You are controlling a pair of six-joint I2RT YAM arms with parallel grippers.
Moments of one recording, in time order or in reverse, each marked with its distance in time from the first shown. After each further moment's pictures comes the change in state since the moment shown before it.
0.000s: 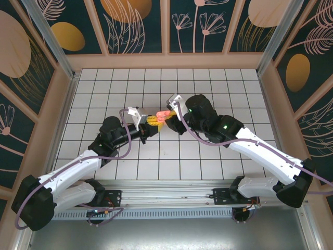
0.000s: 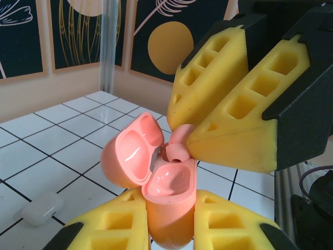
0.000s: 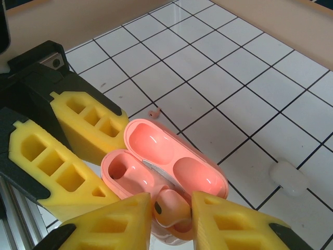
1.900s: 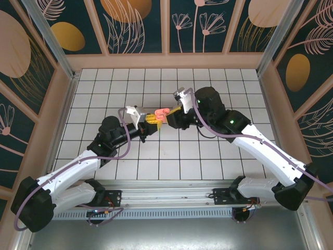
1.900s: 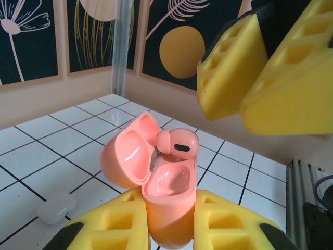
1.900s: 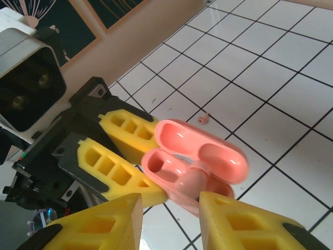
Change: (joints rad) left arm 0.000 -0.015 0.008 -0.019 -0.049 0.003; right arm -0.109 0.002 0.050 -0.015 -0.283 0.218
